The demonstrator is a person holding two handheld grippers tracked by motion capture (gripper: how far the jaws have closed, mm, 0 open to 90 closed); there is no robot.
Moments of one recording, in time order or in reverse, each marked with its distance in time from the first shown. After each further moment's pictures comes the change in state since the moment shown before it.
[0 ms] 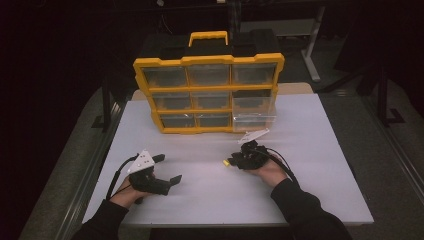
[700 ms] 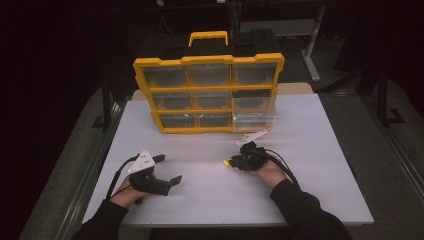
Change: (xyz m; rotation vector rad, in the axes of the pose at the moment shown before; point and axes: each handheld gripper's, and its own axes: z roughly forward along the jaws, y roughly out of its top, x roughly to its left) left arm -0.001 0.000 0.001 0.005 -0.004 0.005; right arm -0.002 -0.005 0.008 0.042 0.000 -0.001
